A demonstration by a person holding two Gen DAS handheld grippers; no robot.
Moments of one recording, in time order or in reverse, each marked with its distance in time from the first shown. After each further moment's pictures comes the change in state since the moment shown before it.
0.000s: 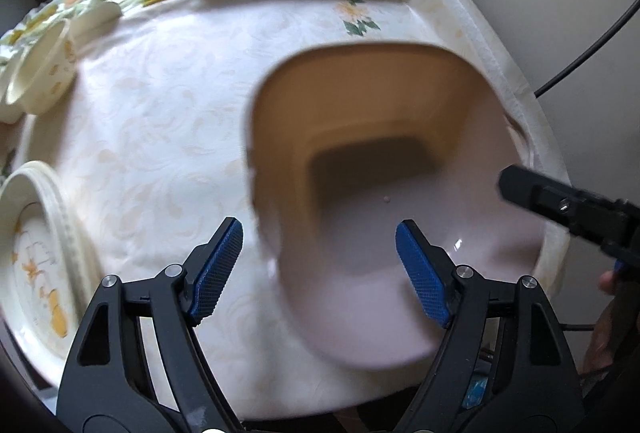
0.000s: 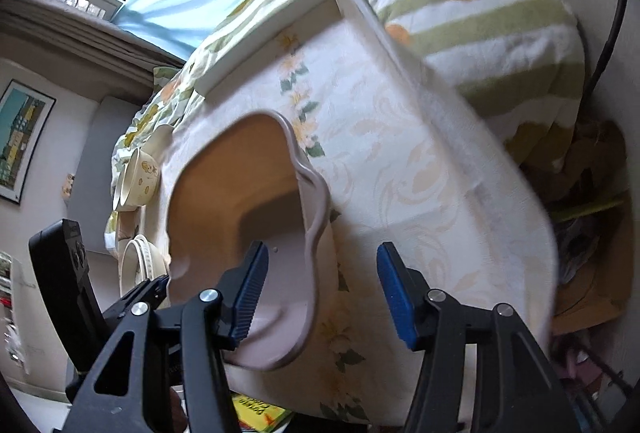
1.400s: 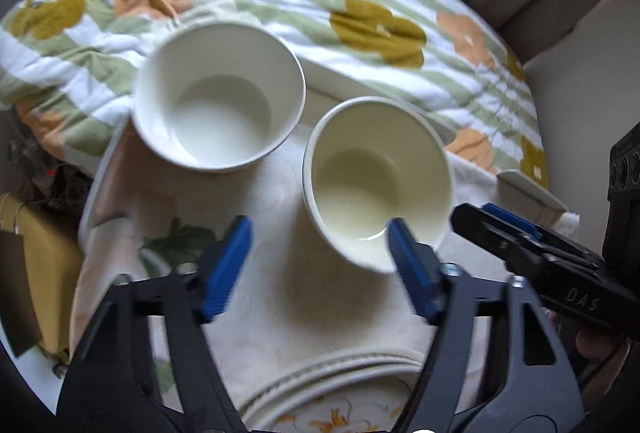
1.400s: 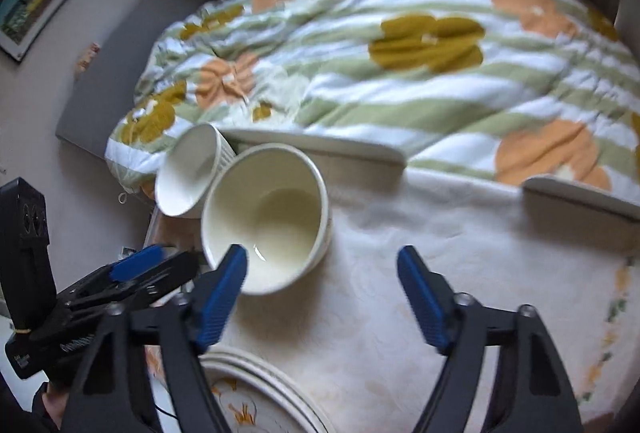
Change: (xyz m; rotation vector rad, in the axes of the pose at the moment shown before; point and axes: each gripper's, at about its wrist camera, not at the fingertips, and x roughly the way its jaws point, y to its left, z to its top) left arm -0.014 0.358 0.091 -0.484 -0.030 -0.031; right arm 0.215 0.318 0.097 -0.438 0.230 -0.011
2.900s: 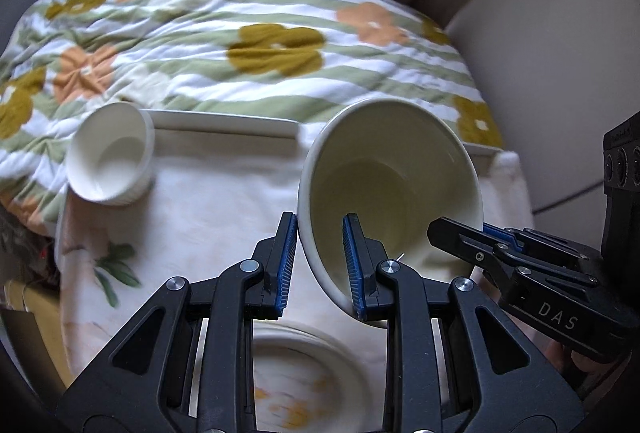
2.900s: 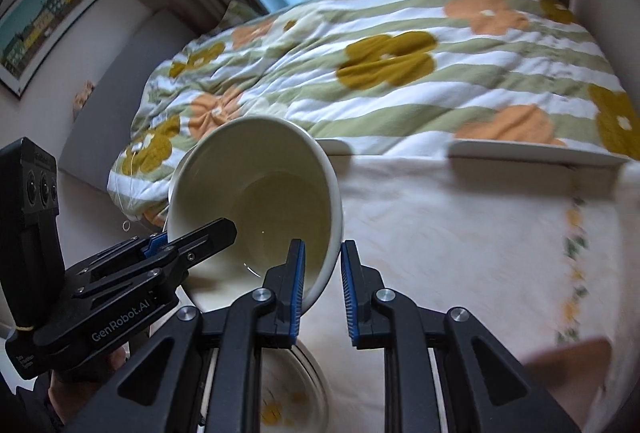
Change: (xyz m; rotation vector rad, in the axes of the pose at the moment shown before) left arm -0.071 -0.131 -0.047 0.306 -0.081 -0.105; right arm -0.115 -0.030 -0.057 0.094 -0.158 -0.041
